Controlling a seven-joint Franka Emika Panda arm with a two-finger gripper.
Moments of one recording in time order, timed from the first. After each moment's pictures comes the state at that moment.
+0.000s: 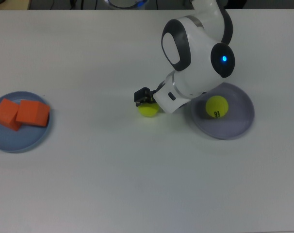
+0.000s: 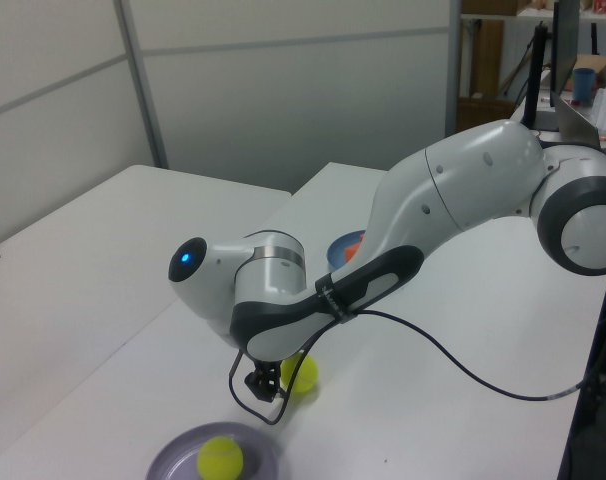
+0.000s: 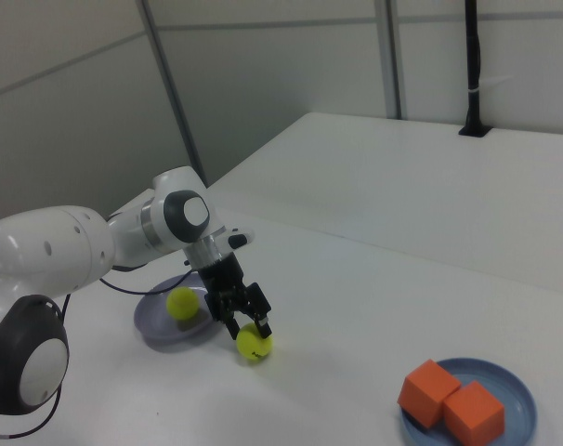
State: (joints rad) arm 0.28 0.61 0.26 -1.47 -0.52 1.75 0.47
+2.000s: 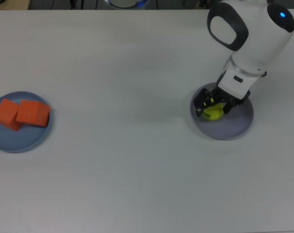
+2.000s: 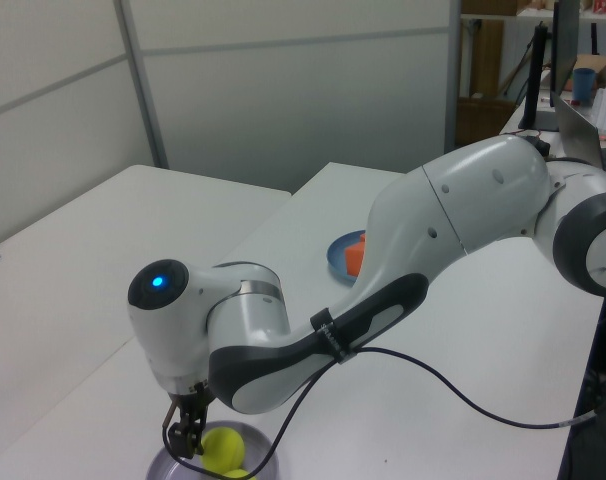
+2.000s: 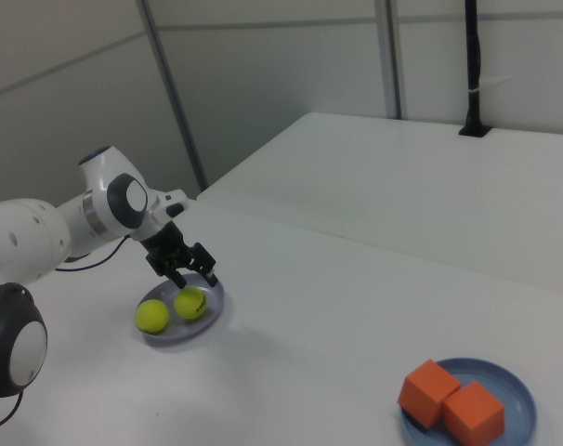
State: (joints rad) arm 0.41 0.61 0.33 -1.41 -0.52 2.01 0.49
